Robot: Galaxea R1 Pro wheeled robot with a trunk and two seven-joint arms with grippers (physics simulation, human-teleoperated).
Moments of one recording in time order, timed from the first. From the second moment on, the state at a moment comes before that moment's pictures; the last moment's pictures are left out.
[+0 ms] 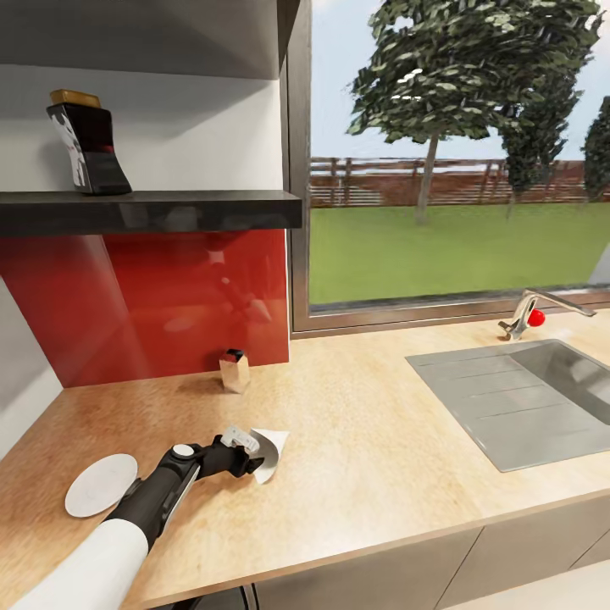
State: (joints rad) left arm -0.66 0.04 -0.11 -0.67 -0.26 0.25 -0.54; right arm -0.01 0.04 0.00 -0.15 0.00 -0.05 0.00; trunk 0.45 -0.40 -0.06
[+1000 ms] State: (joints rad) left arm -0.67 0.05 -0.11 -1.03 -0.01 0.33 -0.60; right arm -0.01 0.04 0.00 -0.16 0.00 -0.17 0.00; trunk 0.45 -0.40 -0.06
